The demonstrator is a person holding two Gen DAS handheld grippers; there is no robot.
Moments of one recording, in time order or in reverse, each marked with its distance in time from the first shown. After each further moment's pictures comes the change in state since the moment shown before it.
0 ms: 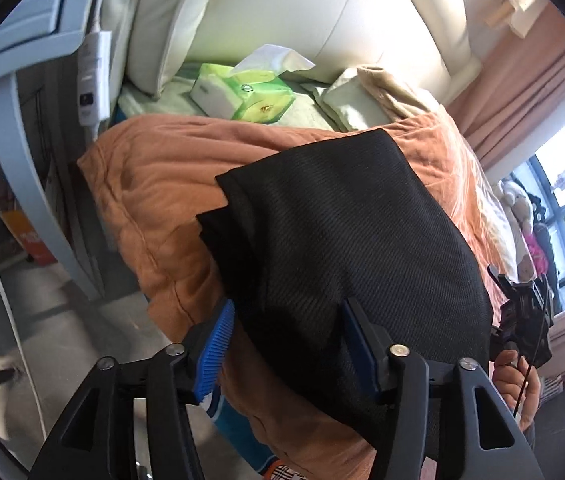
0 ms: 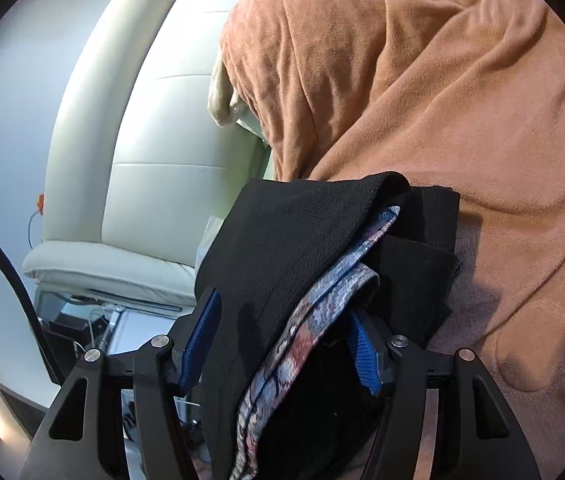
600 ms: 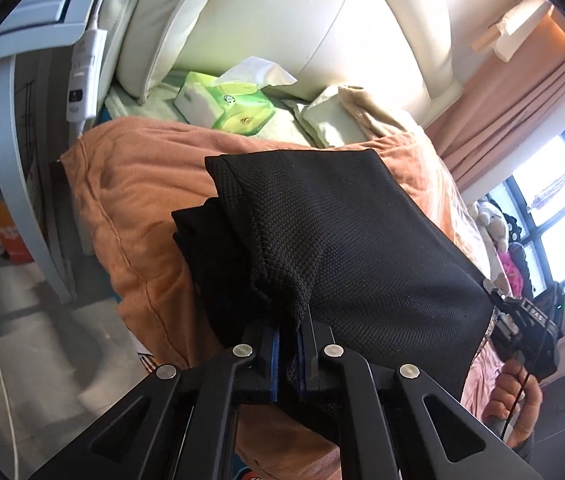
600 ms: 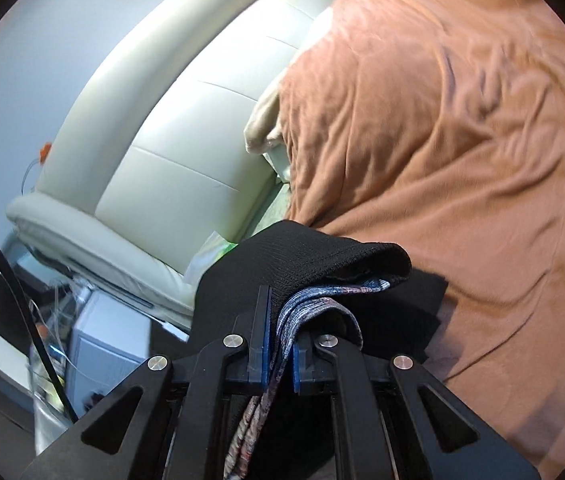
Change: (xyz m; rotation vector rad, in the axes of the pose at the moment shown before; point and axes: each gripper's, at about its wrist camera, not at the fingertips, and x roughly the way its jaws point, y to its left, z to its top) left arm -0.003 -0.005 -0.007 -0.017 -0.069 -0.097; right arm -0.053 0.080 -0.033 -0.384 -0.130 -0.223
